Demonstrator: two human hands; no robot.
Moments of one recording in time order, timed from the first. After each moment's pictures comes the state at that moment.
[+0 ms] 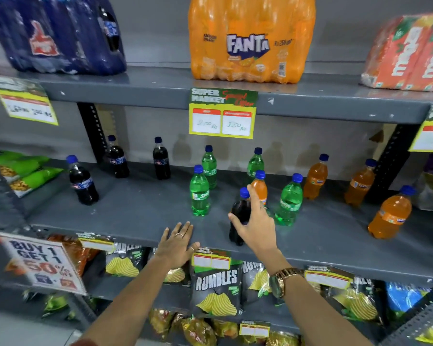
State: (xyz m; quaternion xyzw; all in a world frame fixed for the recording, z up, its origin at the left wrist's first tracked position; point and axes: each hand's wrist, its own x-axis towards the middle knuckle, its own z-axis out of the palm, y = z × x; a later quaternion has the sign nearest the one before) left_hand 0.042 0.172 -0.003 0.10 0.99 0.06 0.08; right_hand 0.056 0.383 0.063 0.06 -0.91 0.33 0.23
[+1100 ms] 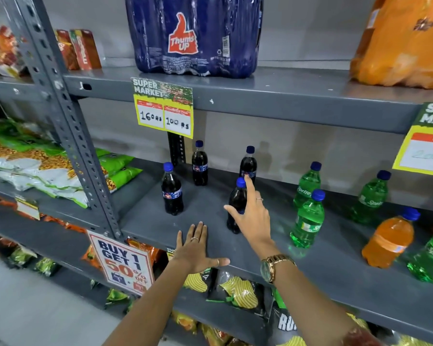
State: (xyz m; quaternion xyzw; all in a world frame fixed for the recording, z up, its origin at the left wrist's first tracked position) left_hand 0.000 -0.031 -0.002 -0.02 0.99 0.12 0.12; right_hand -0.057 0.118 0.058 0.12 -0.91 0.35 0.20
